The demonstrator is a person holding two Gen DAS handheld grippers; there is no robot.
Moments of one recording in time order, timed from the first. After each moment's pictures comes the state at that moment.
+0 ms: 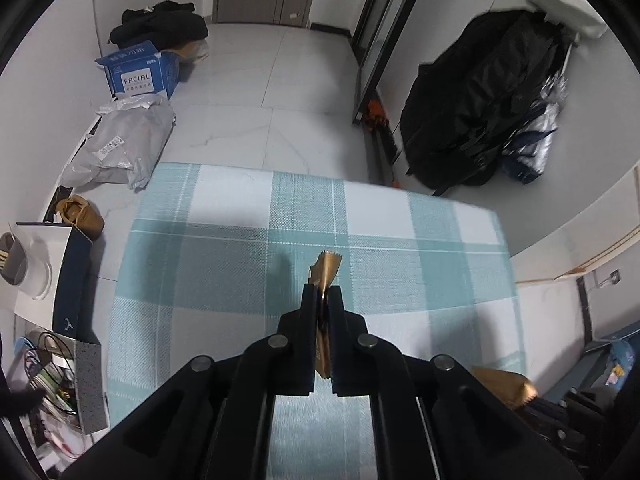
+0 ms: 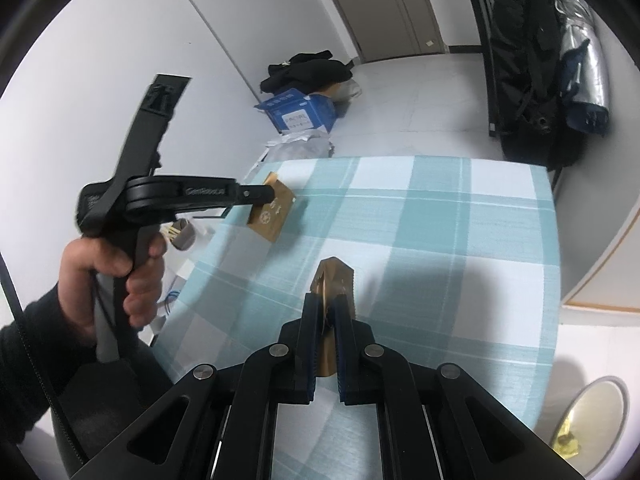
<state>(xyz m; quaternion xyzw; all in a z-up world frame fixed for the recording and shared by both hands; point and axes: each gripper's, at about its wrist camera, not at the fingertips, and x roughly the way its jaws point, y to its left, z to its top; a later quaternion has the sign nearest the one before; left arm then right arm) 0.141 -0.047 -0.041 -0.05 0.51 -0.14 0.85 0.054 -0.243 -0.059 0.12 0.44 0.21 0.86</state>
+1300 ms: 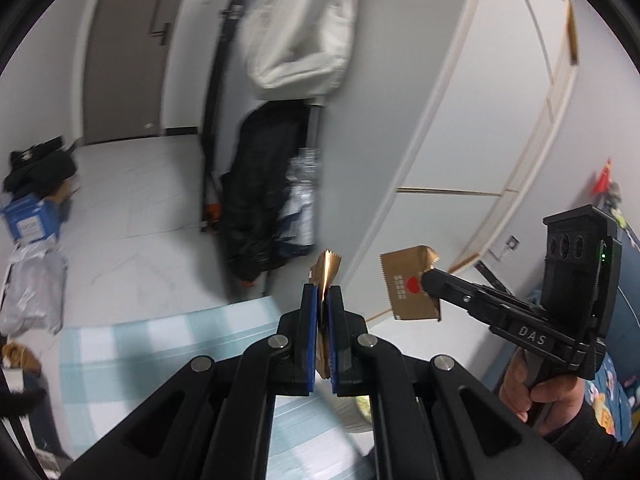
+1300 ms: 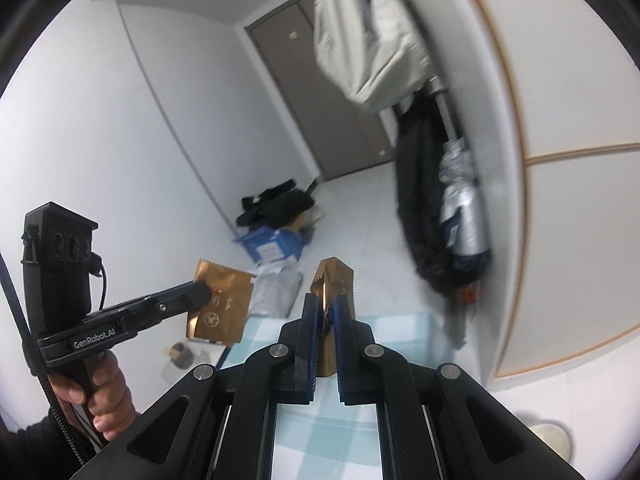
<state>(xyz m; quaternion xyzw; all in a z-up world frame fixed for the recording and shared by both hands) 0.054 -0.171 0.122 -0.01 0.34 -0.38 0.86 0.000 -0.390 0.111 0.19 0.26 0.12 0.94</state>
